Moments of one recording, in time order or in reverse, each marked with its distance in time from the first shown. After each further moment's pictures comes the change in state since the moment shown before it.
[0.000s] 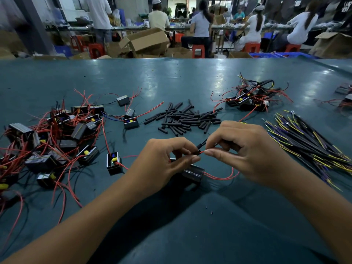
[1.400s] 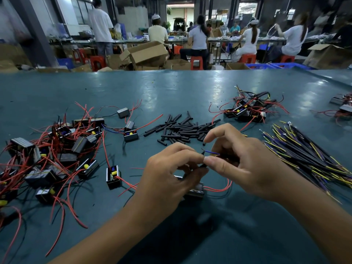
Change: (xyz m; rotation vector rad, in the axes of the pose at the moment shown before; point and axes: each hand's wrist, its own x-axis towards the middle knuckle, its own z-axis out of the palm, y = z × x) left_hand 0.000 0.018 0.015 -0.077 0.203 0.208; right_hand 0.000 -0.006 -0.004 0.184 -0.036 0.165
